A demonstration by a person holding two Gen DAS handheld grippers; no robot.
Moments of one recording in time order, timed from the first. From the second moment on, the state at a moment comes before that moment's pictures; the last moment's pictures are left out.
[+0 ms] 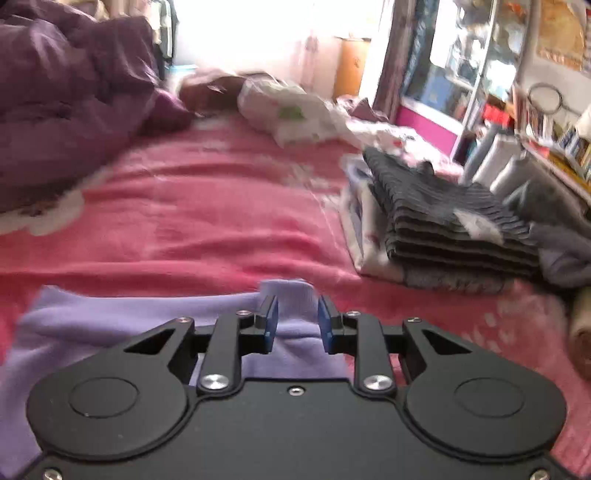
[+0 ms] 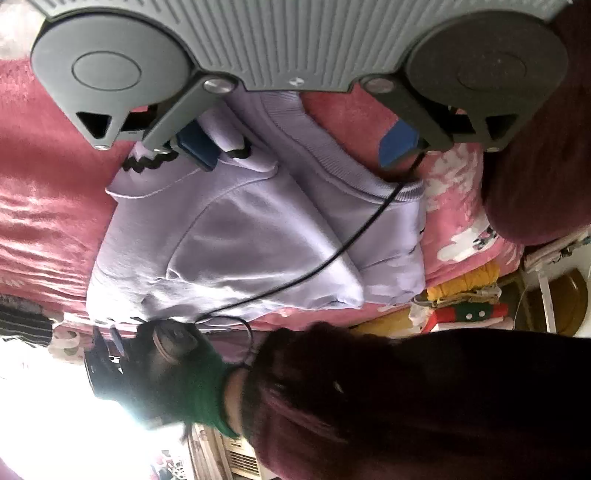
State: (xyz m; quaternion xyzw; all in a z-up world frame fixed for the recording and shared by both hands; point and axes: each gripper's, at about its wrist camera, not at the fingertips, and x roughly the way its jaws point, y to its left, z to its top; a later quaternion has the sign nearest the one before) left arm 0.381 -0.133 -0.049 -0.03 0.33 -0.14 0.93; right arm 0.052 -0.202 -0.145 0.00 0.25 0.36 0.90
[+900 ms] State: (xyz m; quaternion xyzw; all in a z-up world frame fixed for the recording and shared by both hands) left arm 0.078 0.106 -0.079 -0.32 0.25 -0.09 0.91; right arm 0.006 -0.205 -0.115 -0.04 0.19 0.28 0.94
